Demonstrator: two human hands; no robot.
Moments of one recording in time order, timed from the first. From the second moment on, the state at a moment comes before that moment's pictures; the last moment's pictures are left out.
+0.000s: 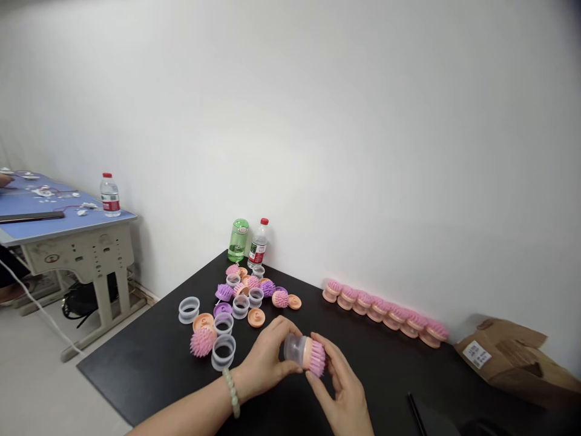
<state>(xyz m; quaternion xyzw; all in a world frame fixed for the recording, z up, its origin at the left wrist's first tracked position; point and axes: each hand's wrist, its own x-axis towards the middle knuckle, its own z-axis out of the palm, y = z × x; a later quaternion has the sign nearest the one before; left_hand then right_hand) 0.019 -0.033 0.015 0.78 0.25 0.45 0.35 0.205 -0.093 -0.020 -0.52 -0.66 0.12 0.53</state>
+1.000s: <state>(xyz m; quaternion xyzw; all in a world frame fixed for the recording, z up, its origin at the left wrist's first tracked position) 0.018 -0.041 0.015 0.74 0.18 0.45 0.47 0.179 -0.099 0.004 -0.46 -0.43 0.48 0.61</state>
